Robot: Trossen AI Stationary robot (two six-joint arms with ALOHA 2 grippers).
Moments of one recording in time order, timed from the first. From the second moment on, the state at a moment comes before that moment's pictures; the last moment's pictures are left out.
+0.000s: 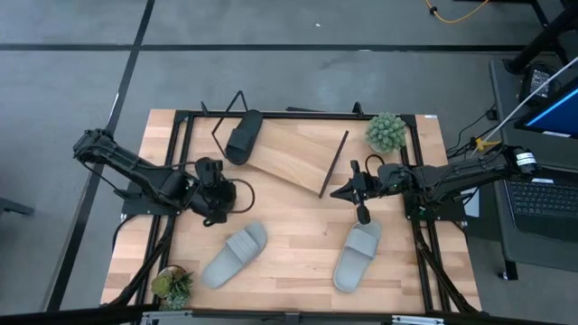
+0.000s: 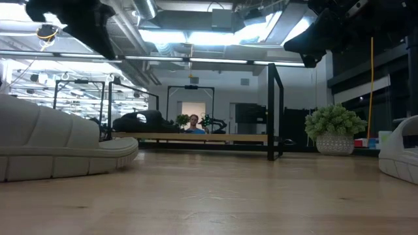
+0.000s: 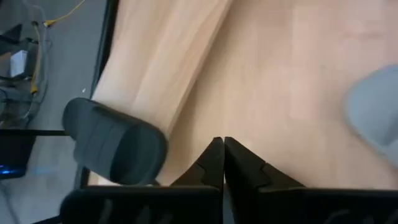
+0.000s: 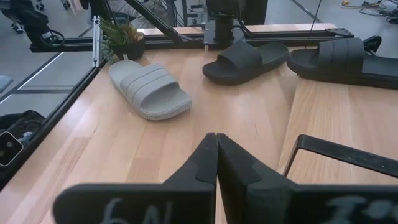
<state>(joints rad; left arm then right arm) -0.41 1.17 0.96 -0.99 -0.65 -0.29 0.10 0.97 0.47 0.19 0.01 0.07</state>
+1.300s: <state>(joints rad) -0.52 1.32 1.02 -1.17 -0.35 -0.73 0.10 0.97 0.47 0.26 0.01 0.04</state>
